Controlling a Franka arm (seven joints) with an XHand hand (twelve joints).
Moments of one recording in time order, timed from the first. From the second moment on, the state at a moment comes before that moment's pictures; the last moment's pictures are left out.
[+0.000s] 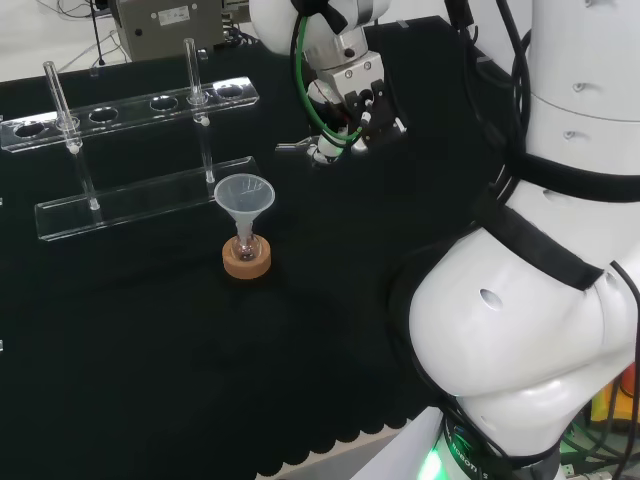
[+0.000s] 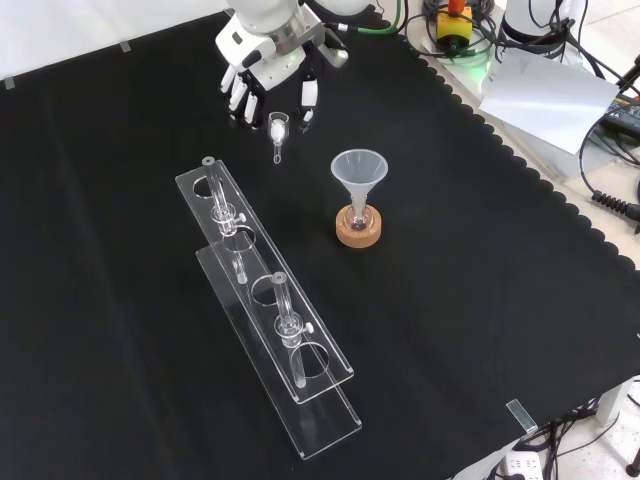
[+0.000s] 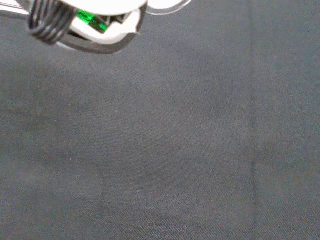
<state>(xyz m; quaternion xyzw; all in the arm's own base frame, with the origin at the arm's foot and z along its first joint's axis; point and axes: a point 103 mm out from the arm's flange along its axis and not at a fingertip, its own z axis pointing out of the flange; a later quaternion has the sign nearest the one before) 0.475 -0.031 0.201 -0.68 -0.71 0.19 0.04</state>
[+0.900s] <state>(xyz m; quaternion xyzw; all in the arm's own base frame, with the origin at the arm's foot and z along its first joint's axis) 0.447 -0.026 0.255 -0.68 -0.71 0.17 0.02</state>
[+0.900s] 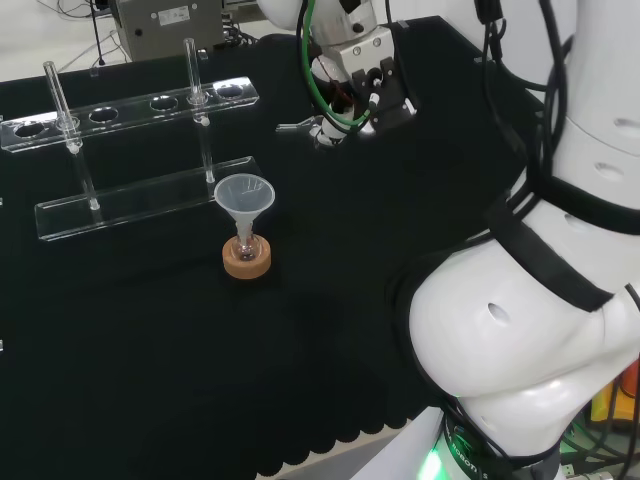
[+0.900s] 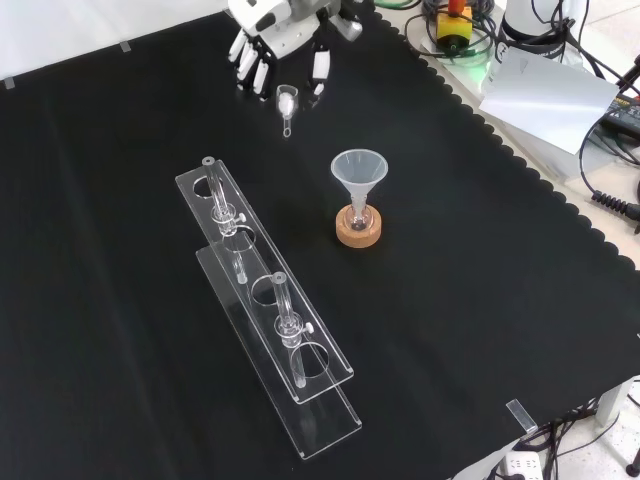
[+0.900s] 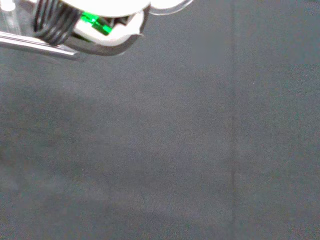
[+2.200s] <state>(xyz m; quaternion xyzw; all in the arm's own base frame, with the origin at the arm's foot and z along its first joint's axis) 0.363 0.019 0.272 -0.66 -0.72 0.22 0.04</state>
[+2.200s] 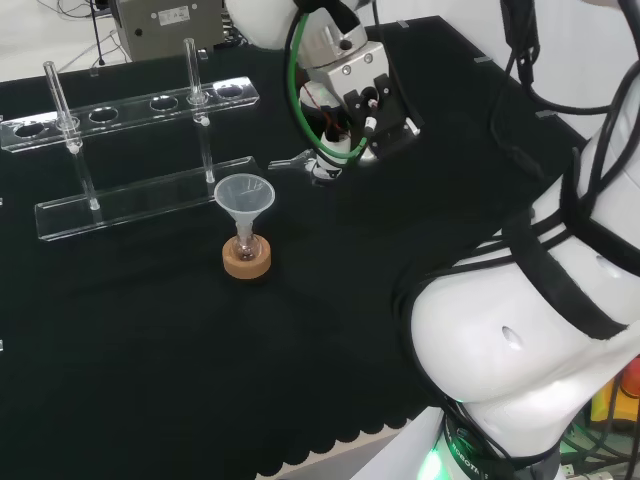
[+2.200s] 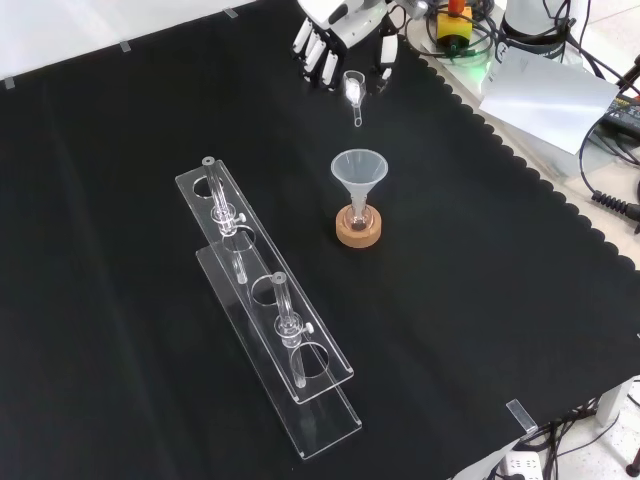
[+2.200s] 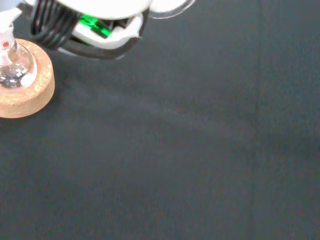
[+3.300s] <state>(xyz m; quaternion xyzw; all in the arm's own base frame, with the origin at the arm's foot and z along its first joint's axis) 0.393 0.034 0.266 -0.62 -0.72 0.31 0.02</state>
